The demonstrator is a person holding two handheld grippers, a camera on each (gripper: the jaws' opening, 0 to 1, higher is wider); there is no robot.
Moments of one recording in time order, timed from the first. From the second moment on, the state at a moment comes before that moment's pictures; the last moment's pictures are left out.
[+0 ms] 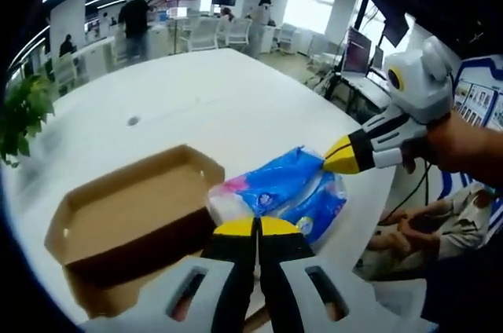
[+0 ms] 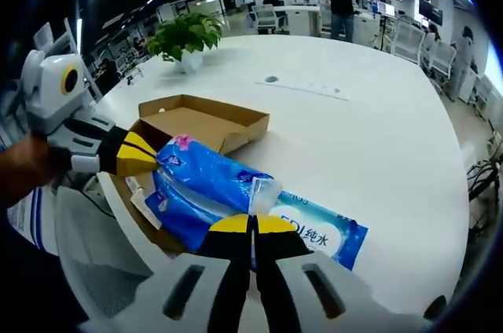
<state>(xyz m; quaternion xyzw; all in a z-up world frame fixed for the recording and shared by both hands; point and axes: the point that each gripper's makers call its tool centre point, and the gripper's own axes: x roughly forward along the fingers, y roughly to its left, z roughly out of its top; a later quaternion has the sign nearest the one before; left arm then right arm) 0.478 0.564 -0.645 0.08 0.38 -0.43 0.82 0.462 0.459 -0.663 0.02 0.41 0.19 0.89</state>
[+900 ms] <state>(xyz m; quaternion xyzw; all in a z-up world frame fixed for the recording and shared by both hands) 0.462 0.481 -0.663 0.10 0.39 -0.48 0.78 0.440 0.377 -0.680 0.04 0.43 0.14 0.89</state>
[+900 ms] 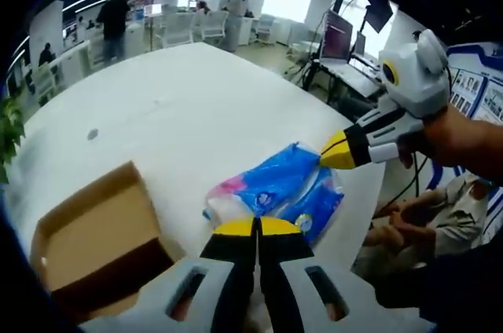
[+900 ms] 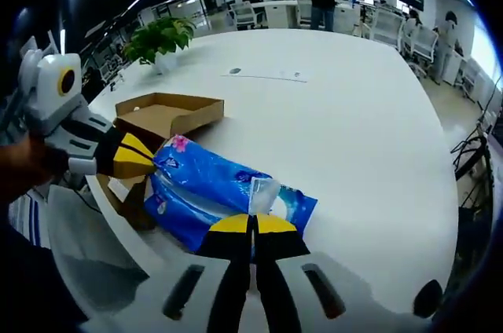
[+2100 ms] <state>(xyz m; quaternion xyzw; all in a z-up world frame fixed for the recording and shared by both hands) 0.443 0.386 -0.686 0.12 0.39 -0.53 0.74 0.418 0.282 -0.703 0.06 0.44 0.09 0.89</state>
